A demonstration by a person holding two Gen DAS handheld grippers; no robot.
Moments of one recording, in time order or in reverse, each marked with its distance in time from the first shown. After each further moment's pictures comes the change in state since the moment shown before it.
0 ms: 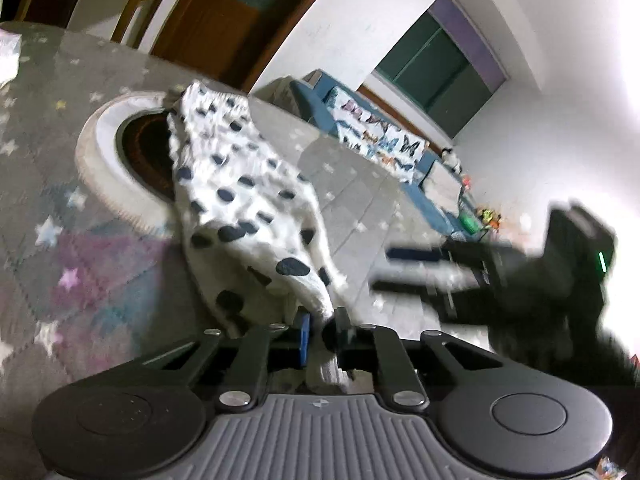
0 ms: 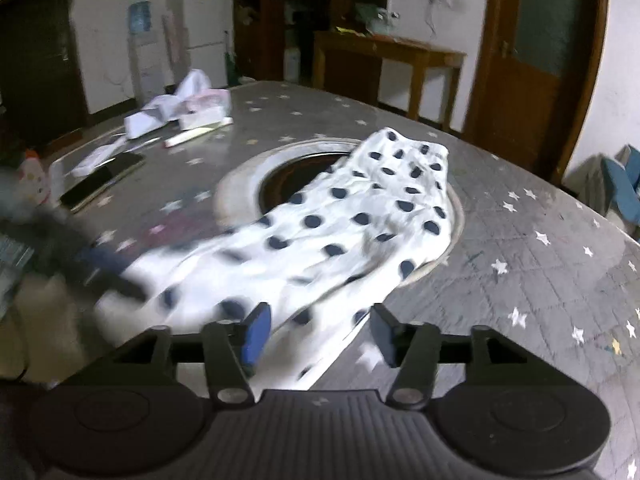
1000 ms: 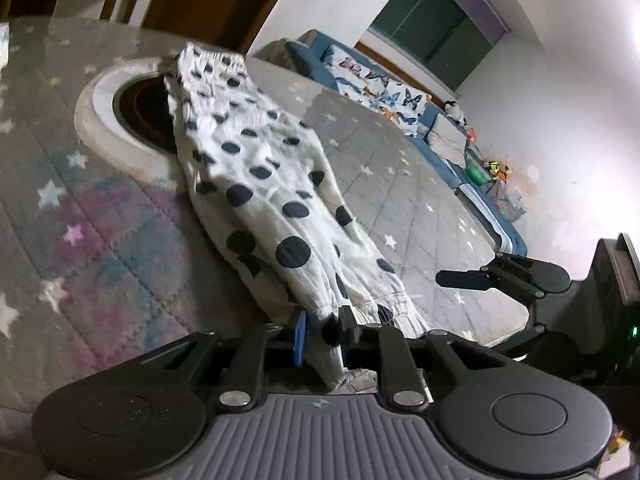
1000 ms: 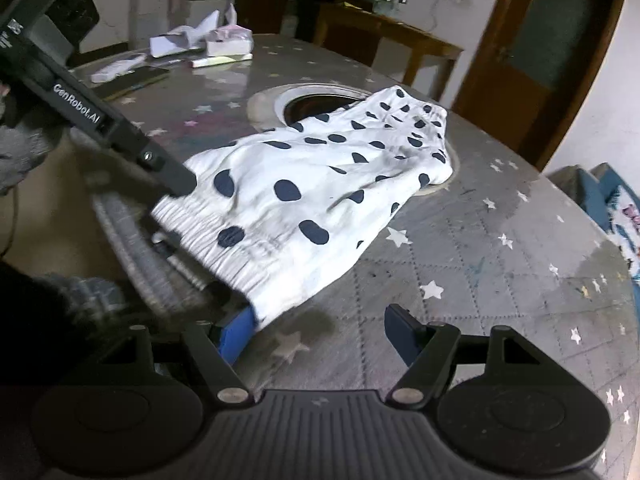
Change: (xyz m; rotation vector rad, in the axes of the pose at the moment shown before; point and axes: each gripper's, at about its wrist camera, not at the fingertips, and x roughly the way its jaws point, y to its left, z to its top) left arm 0.001 0.006 -0.021 0.082 0.139 0.031; right arm -0.032 0.052 -0.068 -0.104 0.106 -0.104
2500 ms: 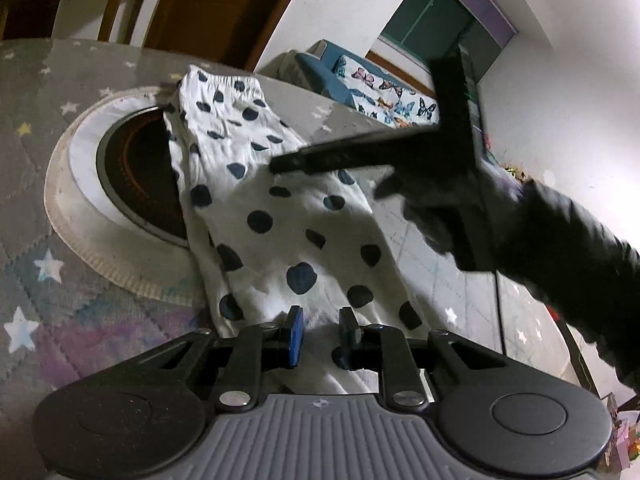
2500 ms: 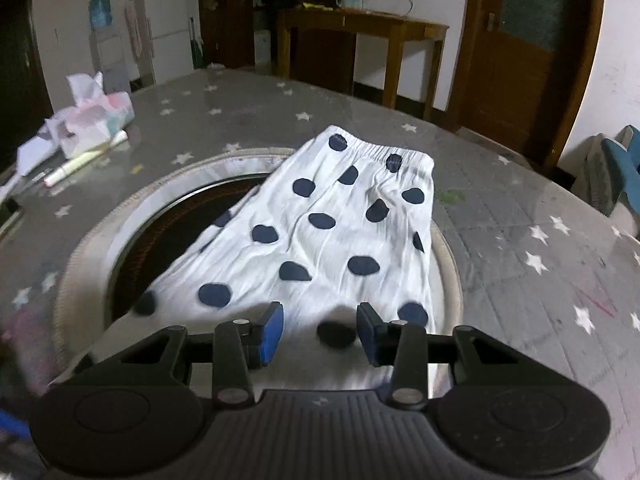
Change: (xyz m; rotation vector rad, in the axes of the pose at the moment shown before) left arm 0.064 0.037 0.065 0.000 -0.017 0.045; right arm 0.226 -0.141 0.179 0.171 -0.009 0.062
